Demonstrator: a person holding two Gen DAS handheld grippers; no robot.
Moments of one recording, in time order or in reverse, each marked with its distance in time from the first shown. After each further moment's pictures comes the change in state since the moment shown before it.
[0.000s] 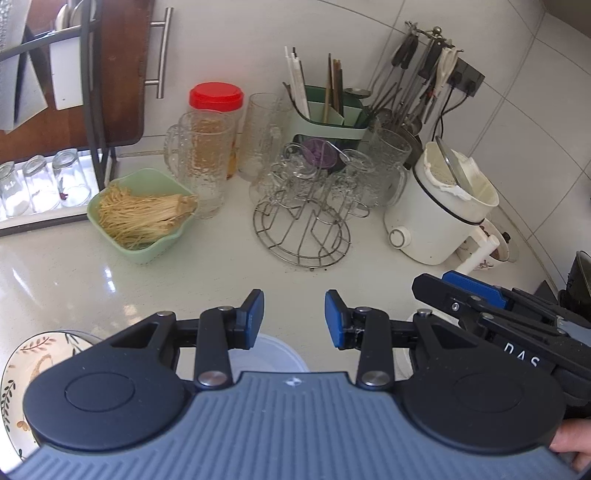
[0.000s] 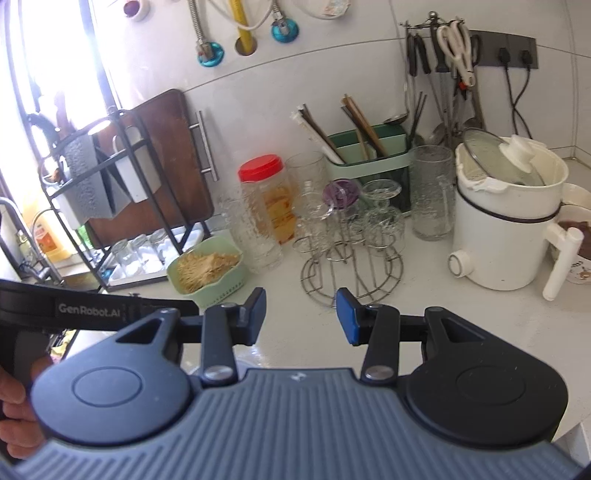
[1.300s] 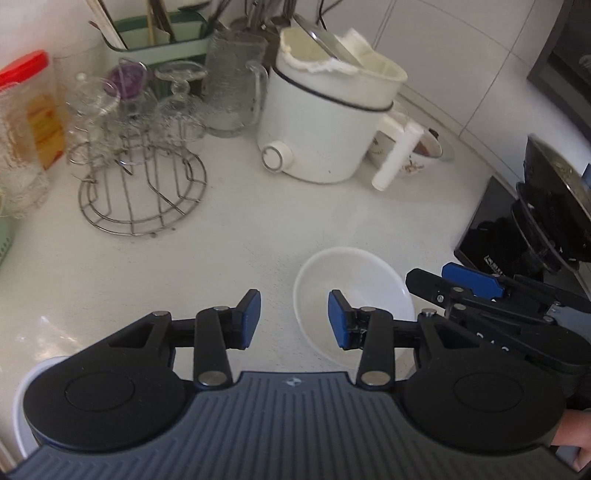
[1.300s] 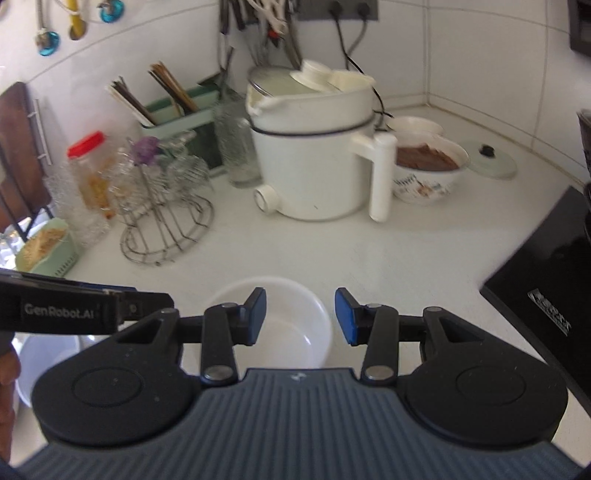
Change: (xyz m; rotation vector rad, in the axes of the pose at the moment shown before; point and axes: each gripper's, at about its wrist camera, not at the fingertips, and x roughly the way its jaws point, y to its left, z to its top) left arm 0.134 -0.113 -0.039 0.282 0.178 -0.231; right arm -0.012 -0.110 -0.072 0.150 0.051 -0.436
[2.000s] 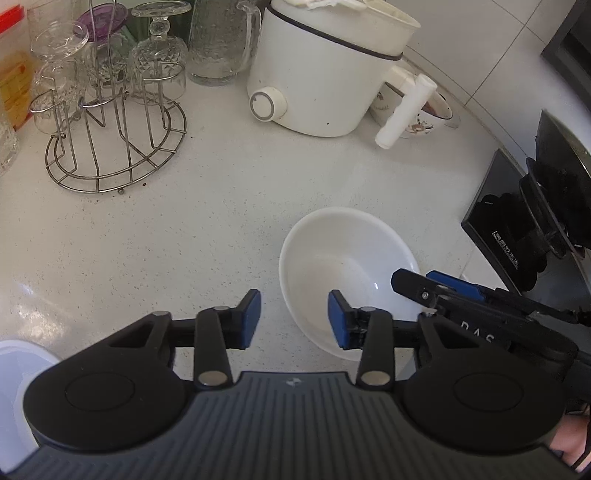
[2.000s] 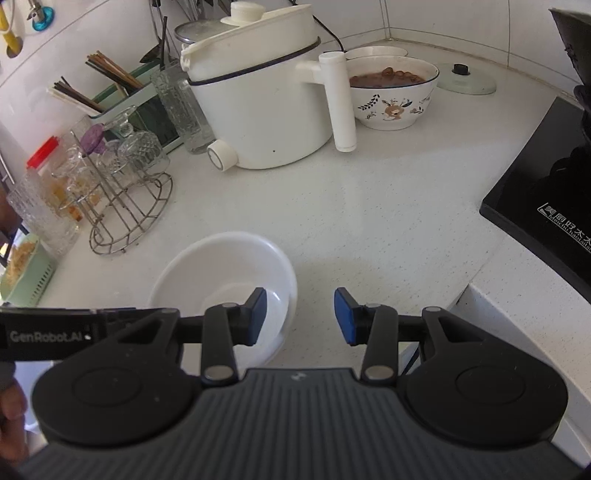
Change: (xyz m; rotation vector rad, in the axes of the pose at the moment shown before) left arm 0.043 -0.002 -0.005 -0.030 0.122 -0.021; right arm 0.037 -0.025 -0.020 0.181 0.124 0.011
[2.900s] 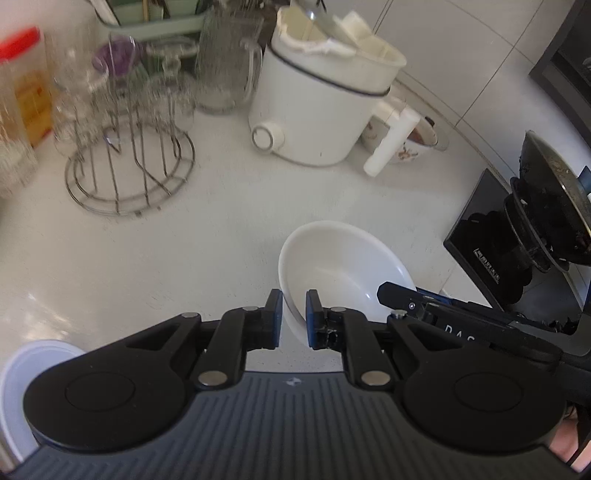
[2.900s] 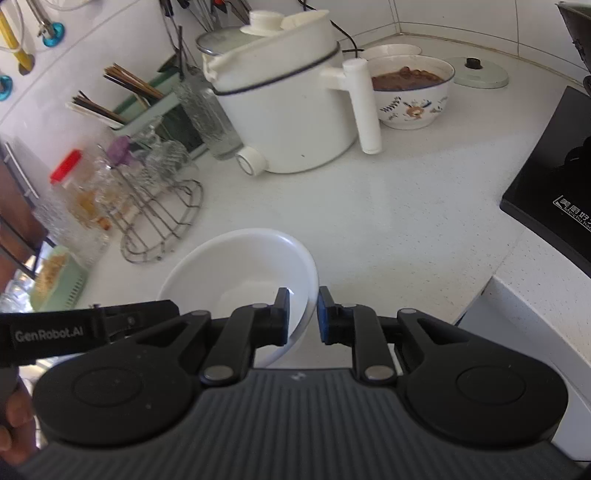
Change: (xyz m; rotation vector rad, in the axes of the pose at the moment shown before) left arm -0.048 -0.003 0.004 -0.004 -0.071 -0.008; right arm -0.025 0.017 0.010 0.048 -0.001 0.085
